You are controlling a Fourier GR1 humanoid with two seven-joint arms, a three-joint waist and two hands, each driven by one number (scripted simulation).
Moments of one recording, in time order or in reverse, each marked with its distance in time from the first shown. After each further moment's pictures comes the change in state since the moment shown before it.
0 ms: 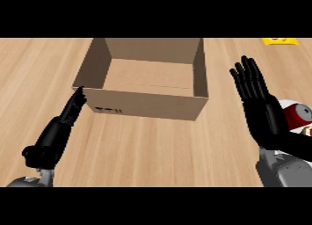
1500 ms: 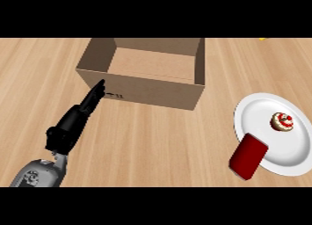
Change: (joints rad) left arm -0.130 -0.036 -0.030 0.086 0.007 -0.105 0.052; right arm 0.561 -0.753 -0.222 -0.301 0.572 -0.008 0.756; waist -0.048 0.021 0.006
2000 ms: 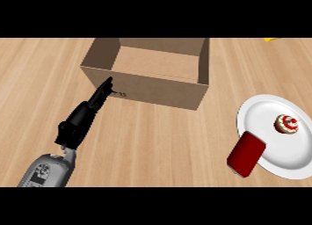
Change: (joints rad) left arm -0.043 -0.062 0.016 0.055 -0.040 -0.030 -0.011; right arm -0.164 0.097 -0.026 0.006 -0.062 0.183 0.187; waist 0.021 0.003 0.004
